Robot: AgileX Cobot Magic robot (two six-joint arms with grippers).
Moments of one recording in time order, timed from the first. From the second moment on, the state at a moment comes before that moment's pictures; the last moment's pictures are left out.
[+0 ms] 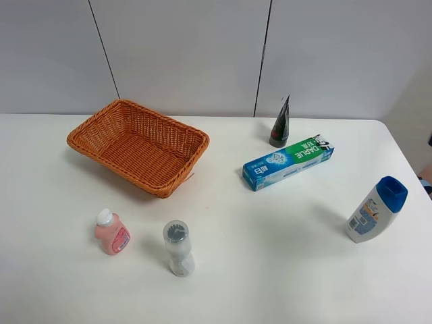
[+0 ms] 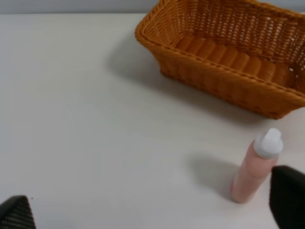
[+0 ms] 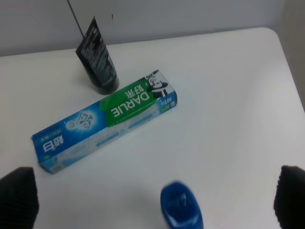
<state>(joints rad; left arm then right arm) 0.09 -0.01 -0.51 -0.05 1.05 0.01 0.04 0.67 -0.77 0.03 0.75 0.07</state>
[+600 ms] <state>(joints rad) 0.09 -0.01 -0.51 -0.05 1.05 0.01 0.19 1.81 -1.40 0.10 0.48 0.01</state>
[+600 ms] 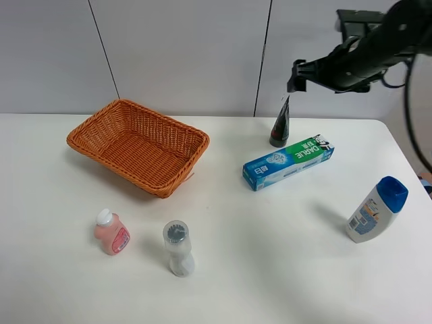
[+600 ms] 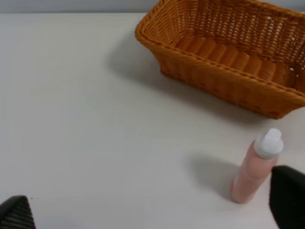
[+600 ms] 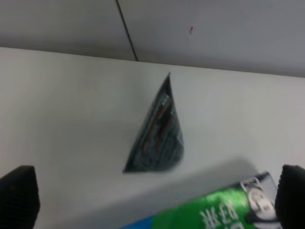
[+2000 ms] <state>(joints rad) 0.09 -0.01 -0.51 -0.05 1.05 0.01 0.22 2.19 -1.65 0.12 0.53 0.31</state>
